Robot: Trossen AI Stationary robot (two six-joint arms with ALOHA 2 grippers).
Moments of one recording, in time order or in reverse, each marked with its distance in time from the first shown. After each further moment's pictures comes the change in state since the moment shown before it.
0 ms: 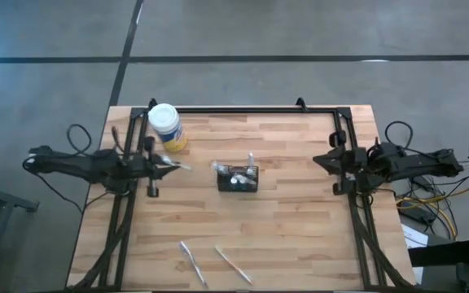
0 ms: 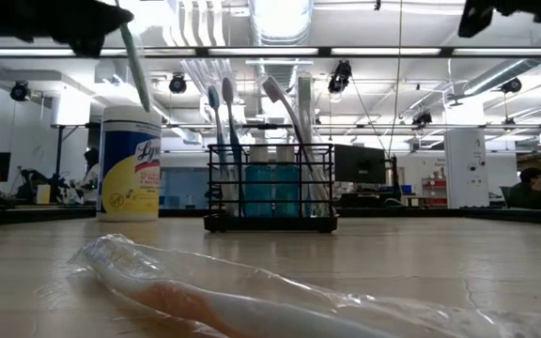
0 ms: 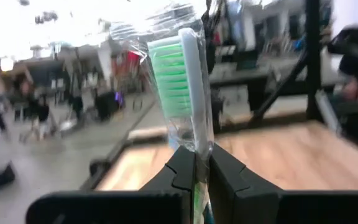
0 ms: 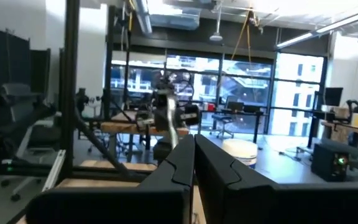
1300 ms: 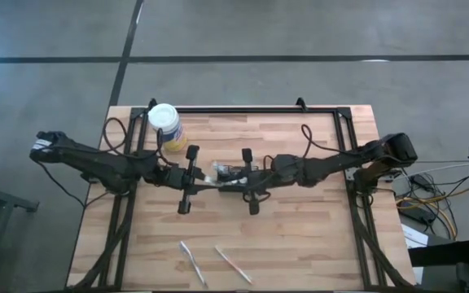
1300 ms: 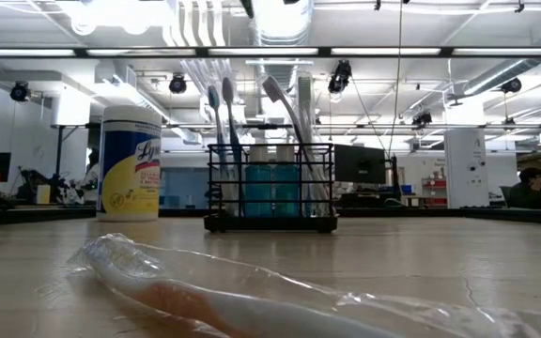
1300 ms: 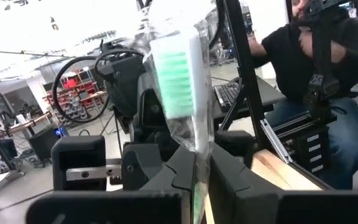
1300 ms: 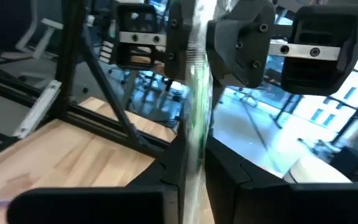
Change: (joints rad) left arm -0.051 0.717 0.466 0.288 0.244 0.096; right arm 0.016 1.284 0.754 0.227 -0.100 -0.246
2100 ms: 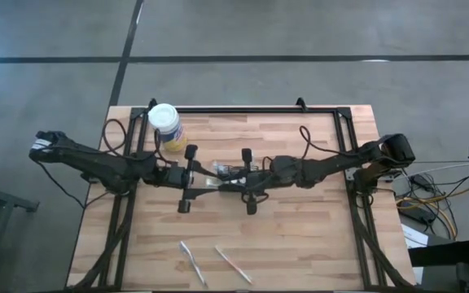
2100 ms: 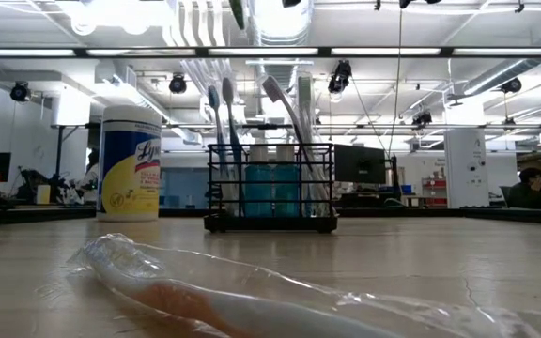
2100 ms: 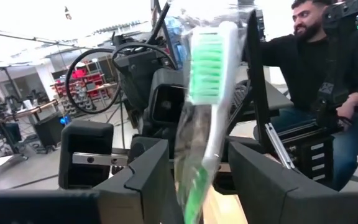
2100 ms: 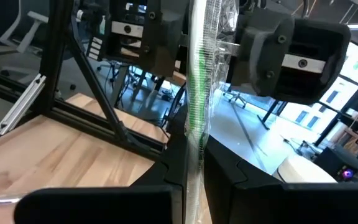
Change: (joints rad) left arm -0.001 -0.005 -0.033 0.027 -0.059 -0.070; right arm 0.008 0.026 -0.005 0.046 0.038 -0.037
